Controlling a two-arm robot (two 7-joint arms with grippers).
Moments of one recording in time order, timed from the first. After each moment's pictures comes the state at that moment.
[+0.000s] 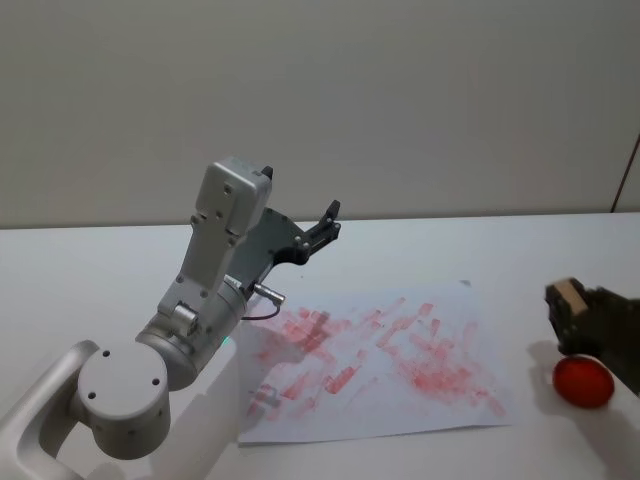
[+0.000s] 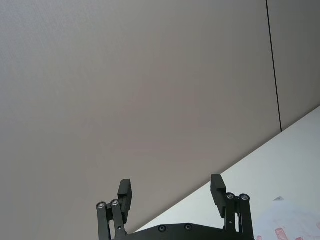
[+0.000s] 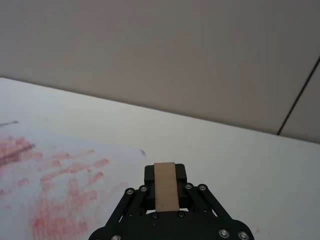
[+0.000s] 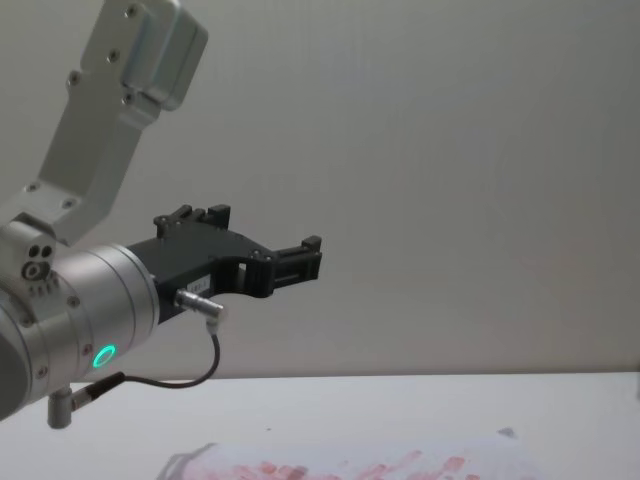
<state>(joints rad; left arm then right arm) -0.24 0.38 0.45 -1.63 -0.20 0.01 -0.01 -0.10 0.41 -0.17 -1.79 0.27 0.22 0.11</state>
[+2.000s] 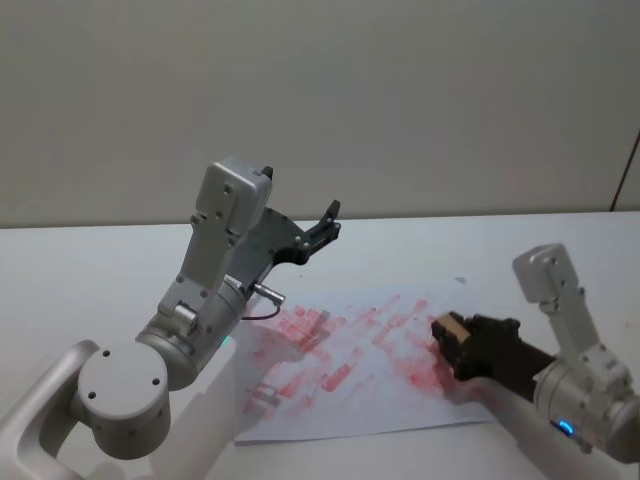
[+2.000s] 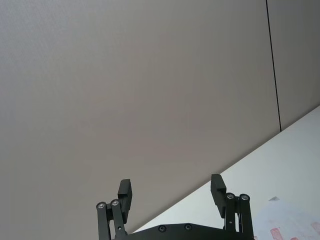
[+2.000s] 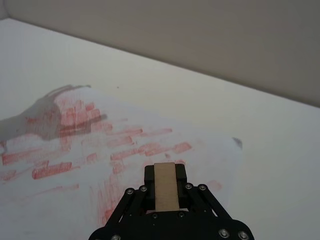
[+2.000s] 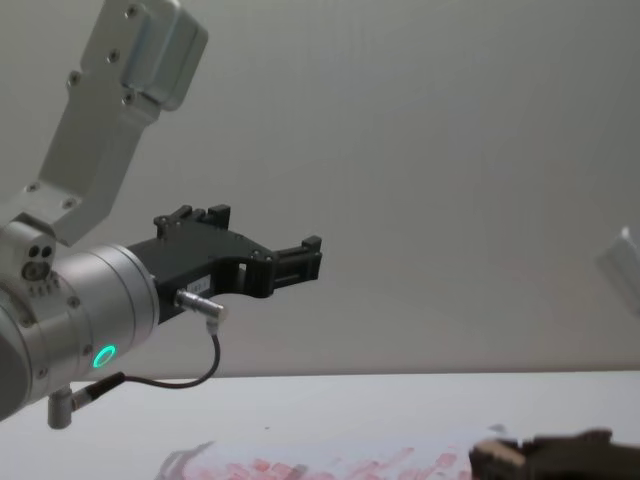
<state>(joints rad) -0.24 0.38 0.45 -1.63 -0.20 0.01 -0.01 0.10 0.26 -0.29 -1.52 0.15 0.26 0.38</state>
